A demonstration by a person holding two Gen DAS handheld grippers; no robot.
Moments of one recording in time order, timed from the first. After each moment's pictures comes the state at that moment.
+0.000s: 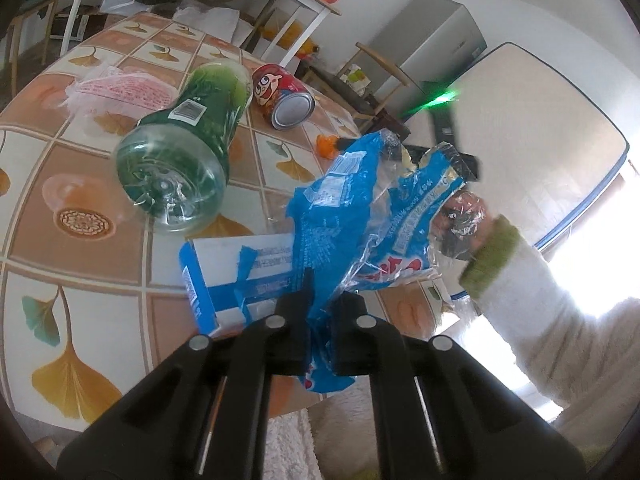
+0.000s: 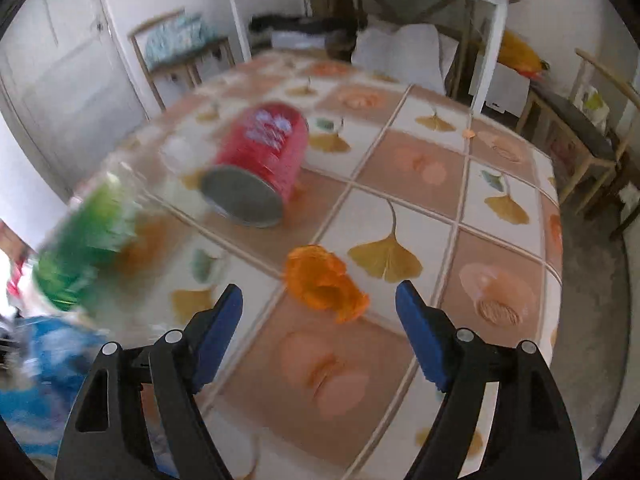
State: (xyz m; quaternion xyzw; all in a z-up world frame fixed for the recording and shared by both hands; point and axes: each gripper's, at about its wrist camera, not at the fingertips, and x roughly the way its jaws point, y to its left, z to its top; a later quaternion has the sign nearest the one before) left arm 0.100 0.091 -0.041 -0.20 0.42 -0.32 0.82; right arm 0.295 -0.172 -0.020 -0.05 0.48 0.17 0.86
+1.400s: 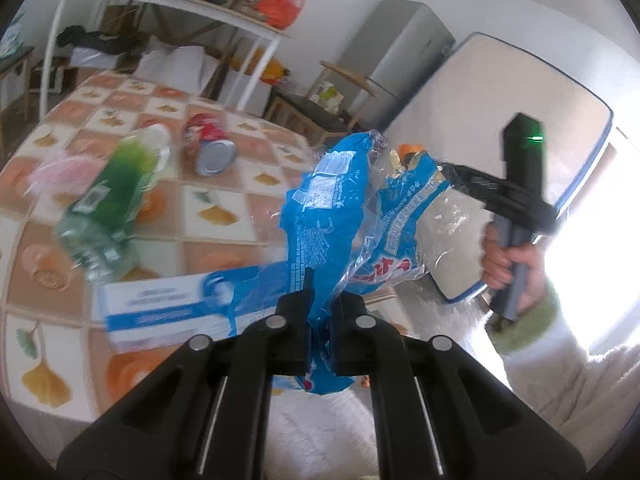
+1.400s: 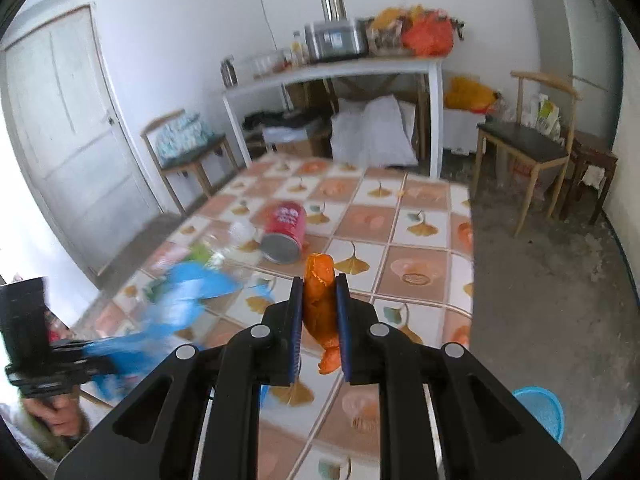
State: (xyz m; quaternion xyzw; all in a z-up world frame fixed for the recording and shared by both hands) left arm 0.078 0.015 0.033 -0.15 0.36 -0.35 0.85; right arm 0.120 -0.260 0.118 0.06 0.33 0.15 0.93
